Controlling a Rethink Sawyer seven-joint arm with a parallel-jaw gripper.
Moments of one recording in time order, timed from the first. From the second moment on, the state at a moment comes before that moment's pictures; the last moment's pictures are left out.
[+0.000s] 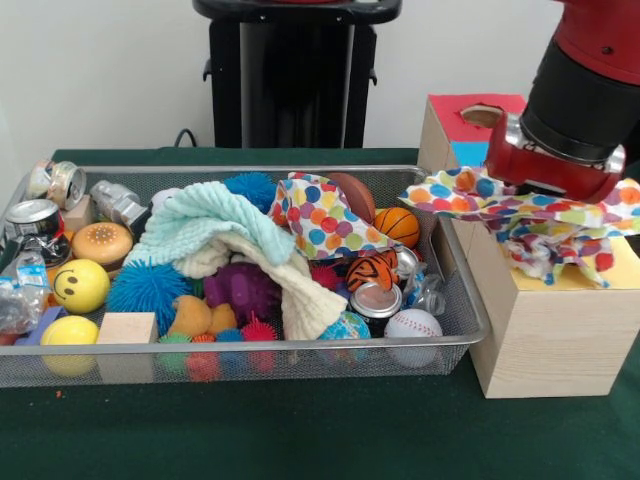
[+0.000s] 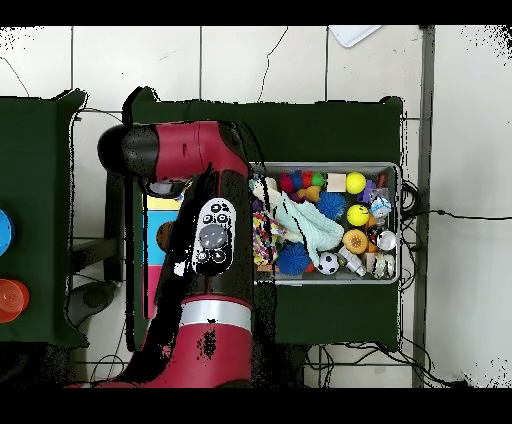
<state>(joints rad) 0.12 -0.37 -0.16 1.03 0.00 1.06 2.01</state>
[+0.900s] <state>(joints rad) 0.14 -0.32 -0.16 0.94 0.03 1.09 2.01</state>
